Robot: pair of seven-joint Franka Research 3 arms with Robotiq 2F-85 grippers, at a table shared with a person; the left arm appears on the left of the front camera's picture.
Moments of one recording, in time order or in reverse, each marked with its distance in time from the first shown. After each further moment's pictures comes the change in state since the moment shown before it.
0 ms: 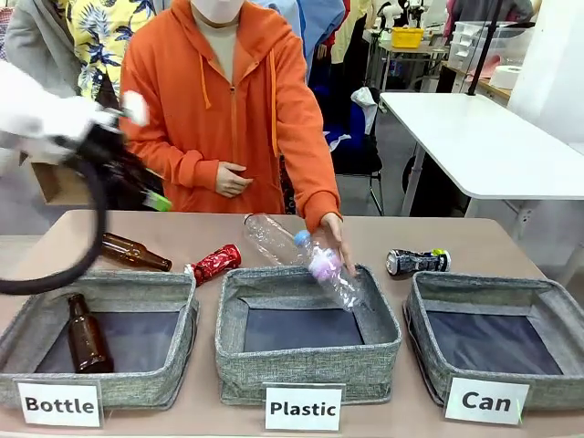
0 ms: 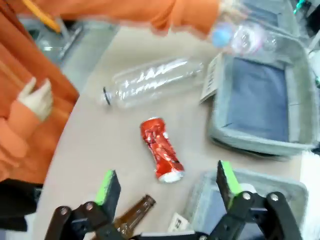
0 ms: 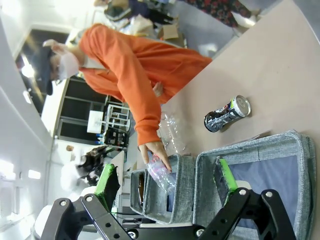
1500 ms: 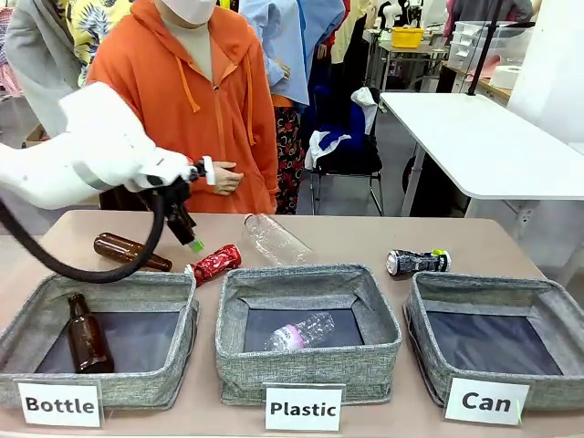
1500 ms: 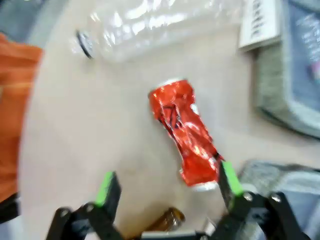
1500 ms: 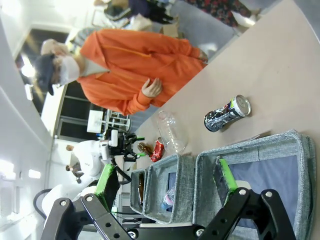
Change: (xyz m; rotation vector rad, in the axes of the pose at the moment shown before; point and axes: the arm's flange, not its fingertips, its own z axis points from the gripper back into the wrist) left arm -0.008 0.056 -0.168 -0.048 0.438 0.000; right arm 0.000 0.000 0.000 0.000 0.002 0.000
